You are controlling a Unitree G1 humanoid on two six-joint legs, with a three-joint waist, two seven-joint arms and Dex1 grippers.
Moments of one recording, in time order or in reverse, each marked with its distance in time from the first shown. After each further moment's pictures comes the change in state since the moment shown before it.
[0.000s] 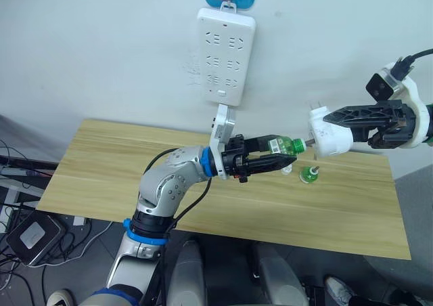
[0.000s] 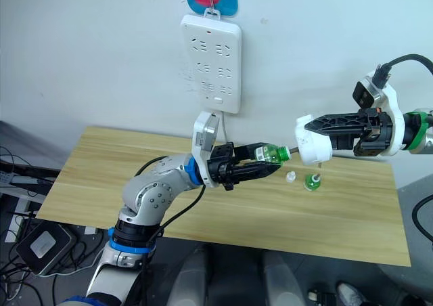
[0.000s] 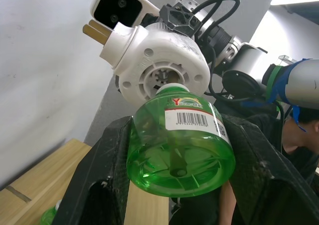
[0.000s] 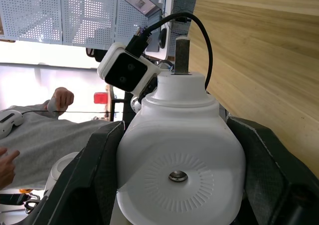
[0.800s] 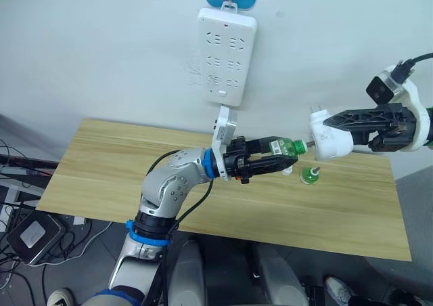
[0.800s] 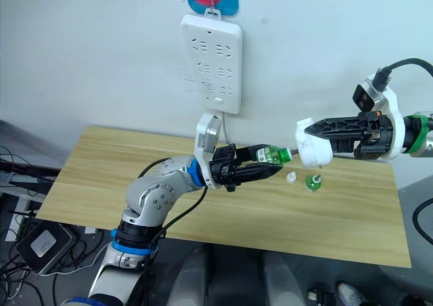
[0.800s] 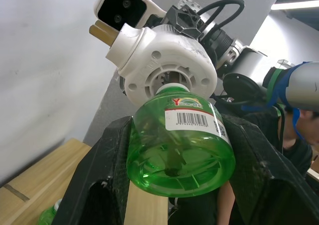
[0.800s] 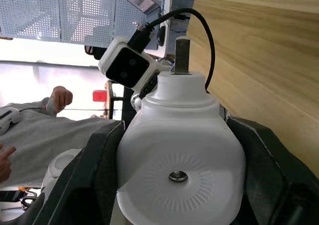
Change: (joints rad) left arm 0.013 -0.017 -0.016 0.003 0.007 -0.003 -0.001; right arm 0.031 0.001 -0.033 -0.020 0.021 0.000 -0.035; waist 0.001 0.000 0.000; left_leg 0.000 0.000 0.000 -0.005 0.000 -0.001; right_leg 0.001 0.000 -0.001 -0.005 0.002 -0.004
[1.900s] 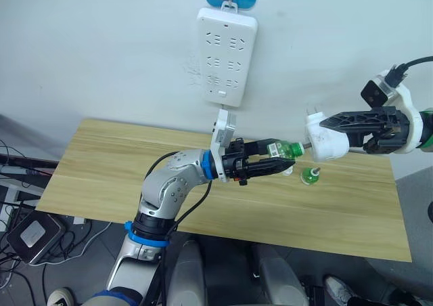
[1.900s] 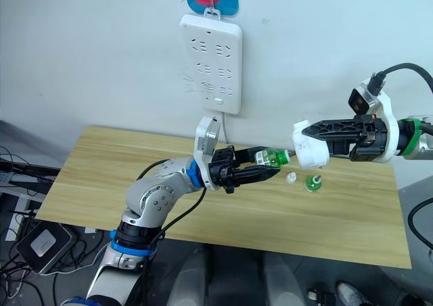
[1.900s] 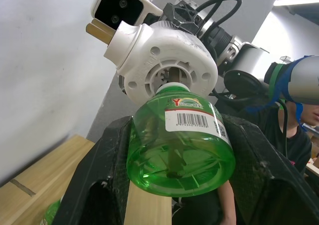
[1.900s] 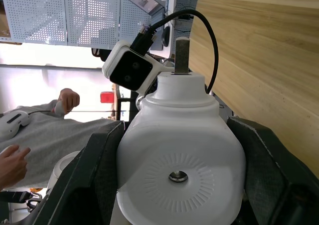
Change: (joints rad) left arm 0.011 0.014 -0.013 0.017 0.020 -0.031 -0.025; right arm 0.025 0.023 0.009 0.003 0.010 -0.003 0.004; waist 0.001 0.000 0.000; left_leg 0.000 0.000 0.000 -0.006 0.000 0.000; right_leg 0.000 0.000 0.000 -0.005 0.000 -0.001
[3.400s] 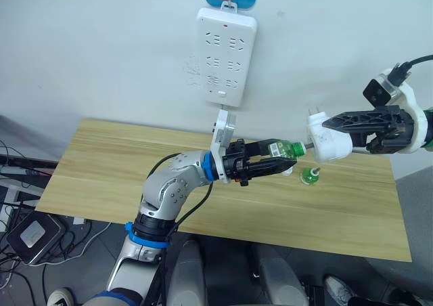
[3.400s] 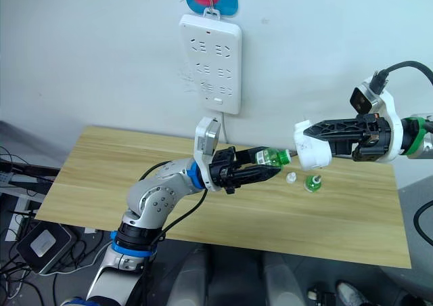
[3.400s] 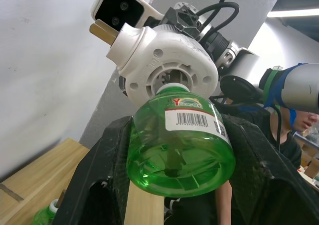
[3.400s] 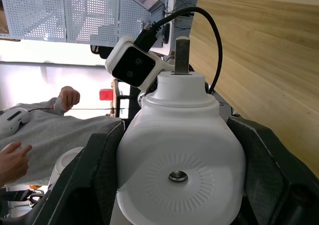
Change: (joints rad) left arm 0.007 -0.005 -0.004 -0.003 -0.047 0.001 0.032; right arm -0.021 -0.037 0.049 -0.016 0.000 -0.008 0.052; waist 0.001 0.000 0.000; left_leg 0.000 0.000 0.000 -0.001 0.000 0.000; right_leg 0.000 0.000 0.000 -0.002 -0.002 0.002
